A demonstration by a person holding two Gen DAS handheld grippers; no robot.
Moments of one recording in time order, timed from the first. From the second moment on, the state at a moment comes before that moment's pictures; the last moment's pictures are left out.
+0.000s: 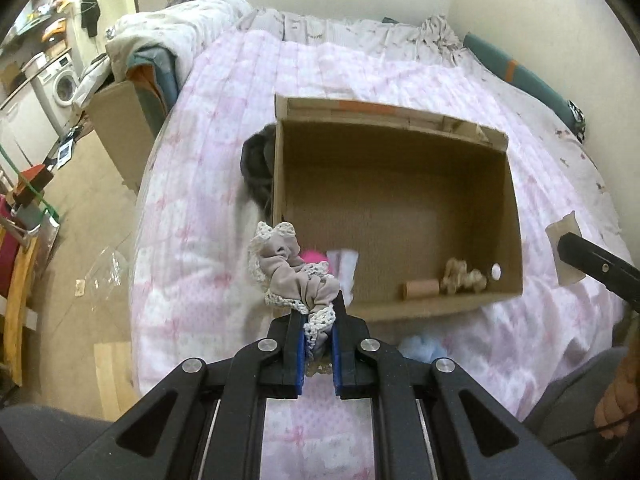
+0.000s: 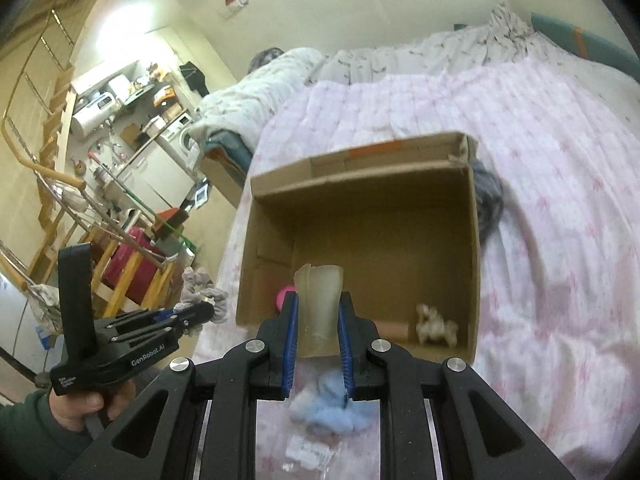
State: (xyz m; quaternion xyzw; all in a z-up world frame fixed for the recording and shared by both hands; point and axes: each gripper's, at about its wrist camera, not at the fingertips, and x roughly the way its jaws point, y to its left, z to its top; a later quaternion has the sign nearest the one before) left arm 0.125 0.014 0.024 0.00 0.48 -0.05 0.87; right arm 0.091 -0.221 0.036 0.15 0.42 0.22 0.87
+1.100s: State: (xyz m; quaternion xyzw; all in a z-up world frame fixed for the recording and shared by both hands) left arm 0.179 -0.012 -0.051 -0.03 0.49 -0.11 0.86; right arm 0.135 -0.212 -0.048 0.14 0.49 0.16 0.85
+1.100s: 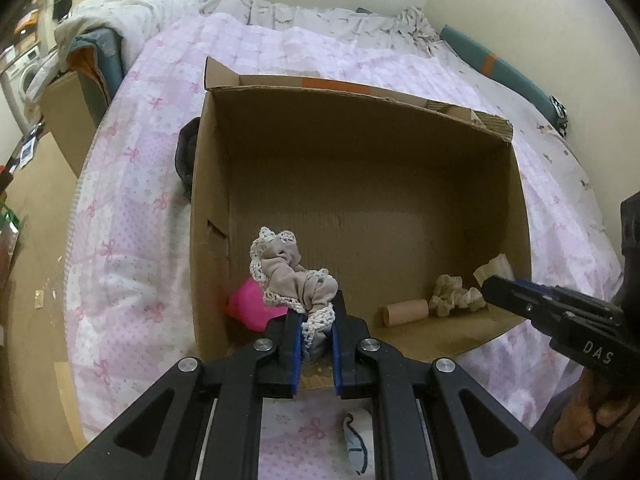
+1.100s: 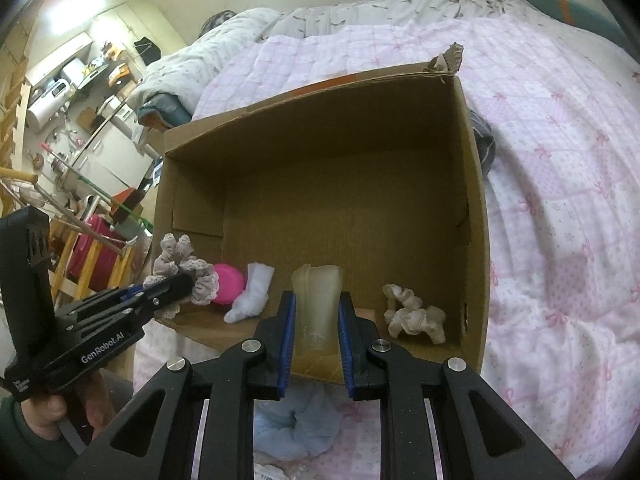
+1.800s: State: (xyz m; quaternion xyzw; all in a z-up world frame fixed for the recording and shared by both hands) left arm 0.176 -0.013 -0.044 -0.04 0.49 -0.11 0.86; right arm 0.138 -0.220 -0.043 0.19 0.47 0.15 0.85
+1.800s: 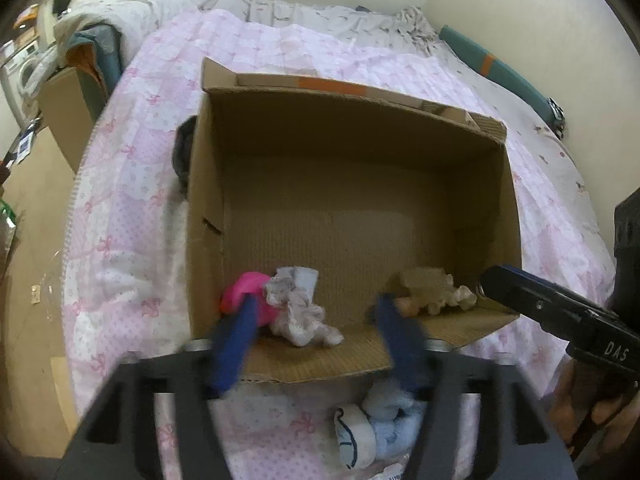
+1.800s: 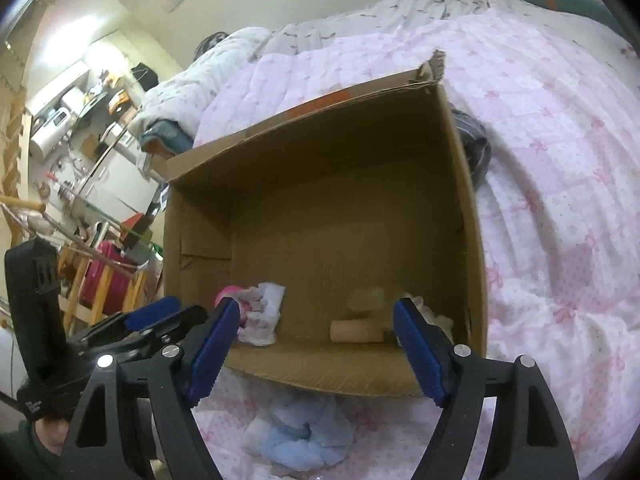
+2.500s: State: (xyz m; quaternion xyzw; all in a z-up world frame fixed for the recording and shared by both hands) left arm 0.175 -0.006 -0.040 -0.02 0.48 -0.07 0.88; right arm 0.136 -0.233 -0.043 0.20 0.47 0.13 0.85
